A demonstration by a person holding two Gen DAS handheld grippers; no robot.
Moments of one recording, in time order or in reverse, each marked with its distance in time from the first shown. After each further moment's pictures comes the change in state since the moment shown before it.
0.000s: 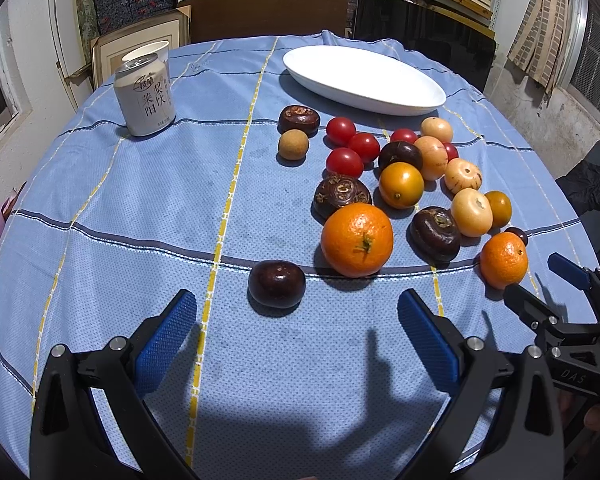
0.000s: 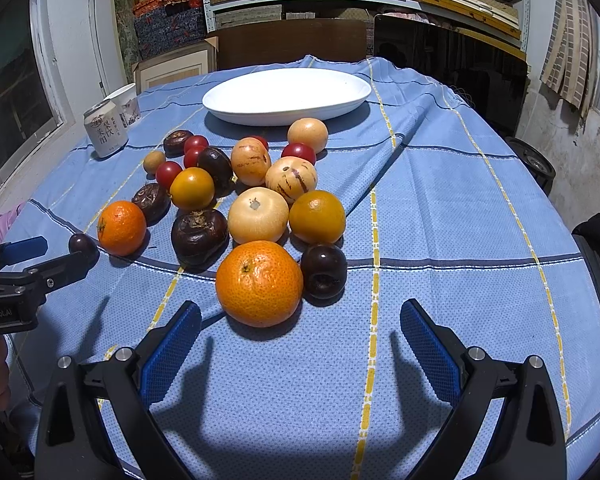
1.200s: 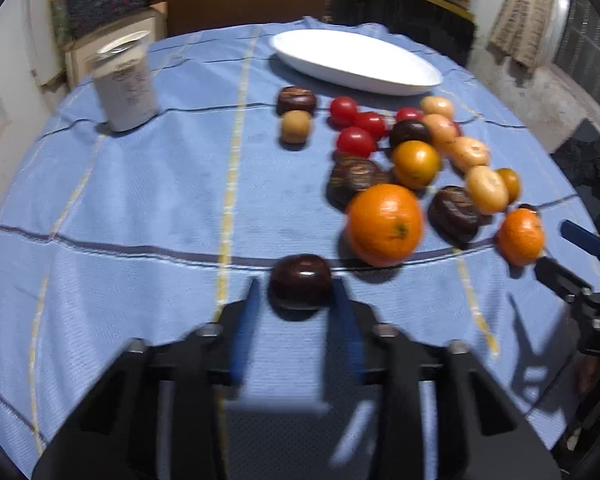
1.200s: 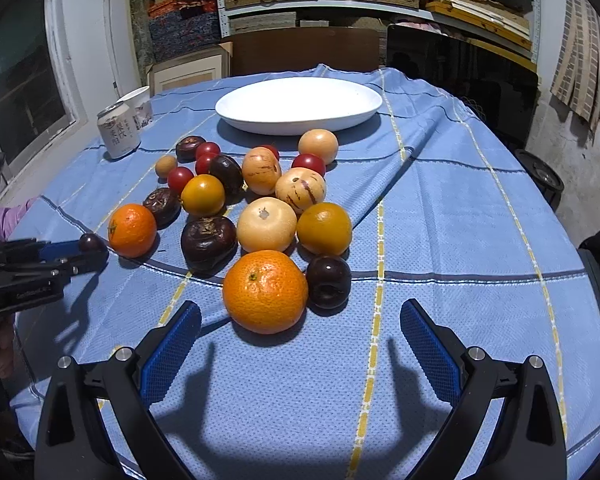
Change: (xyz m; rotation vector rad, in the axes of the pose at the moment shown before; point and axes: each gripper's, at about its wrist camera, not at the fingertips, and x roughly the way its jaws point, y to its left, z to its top) left arm 0.023 0.016 0.002 0.078 0.037 -0.073; right arm -0.004 -0.001 0.002 -0.061 -0.028 0.024
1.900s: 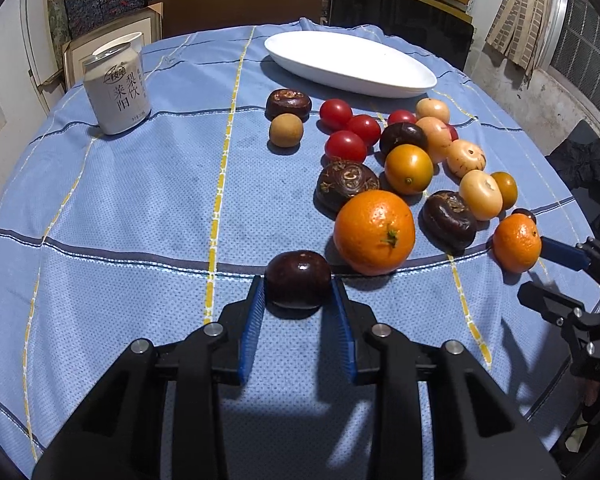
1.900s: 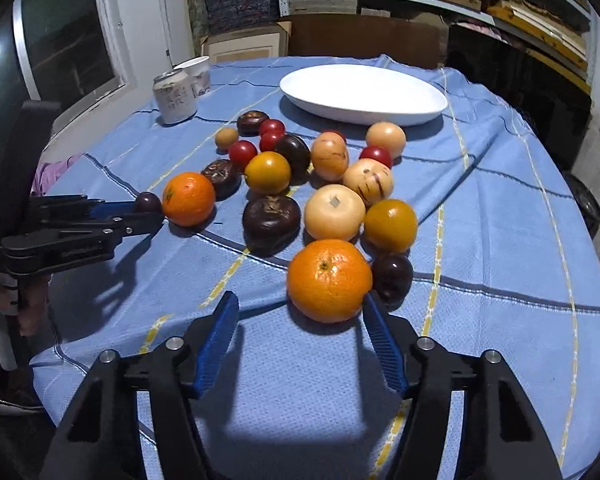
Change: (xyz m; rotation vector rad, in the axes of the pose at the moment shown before) left arm 0.005 -0.003 0.005 -0.010 -0.006 -0.008; right arm 0.001 0.015 0.002 -0.091 0.076 0.166
